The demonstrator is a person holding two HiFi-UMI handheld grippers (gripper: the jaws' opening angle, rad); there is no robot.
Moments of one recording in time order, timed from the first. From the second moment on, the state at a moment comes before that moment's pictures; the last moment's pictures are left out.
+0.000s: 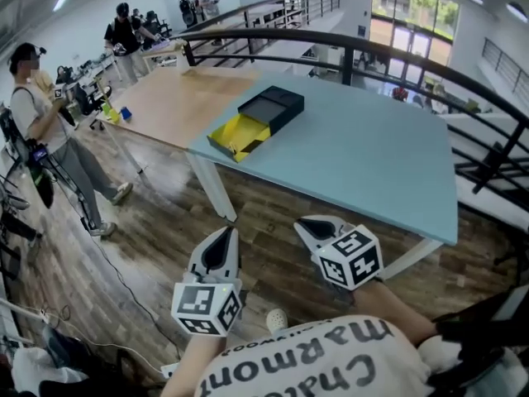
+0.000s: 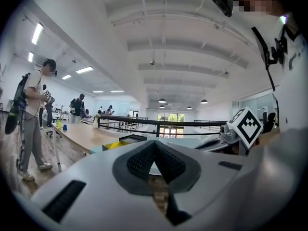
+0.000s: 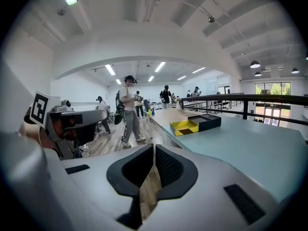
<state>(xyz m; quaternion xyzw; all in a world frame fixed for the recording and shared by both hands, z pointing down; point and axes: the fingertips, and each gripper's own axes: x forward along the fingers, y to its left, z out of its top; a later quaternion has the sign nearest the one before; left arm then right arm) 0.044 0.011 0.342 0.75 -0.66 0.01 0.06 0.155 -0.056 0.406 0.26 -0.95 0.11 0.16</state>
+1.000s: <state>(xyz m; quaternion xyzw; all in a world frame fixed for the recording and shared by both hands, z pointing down) -0.077 -0.114 0.342 0.79 -0.61 0.01 0.05 0.027 -0.181 0.395 0.29 -0.94 0.10 0.14</state>
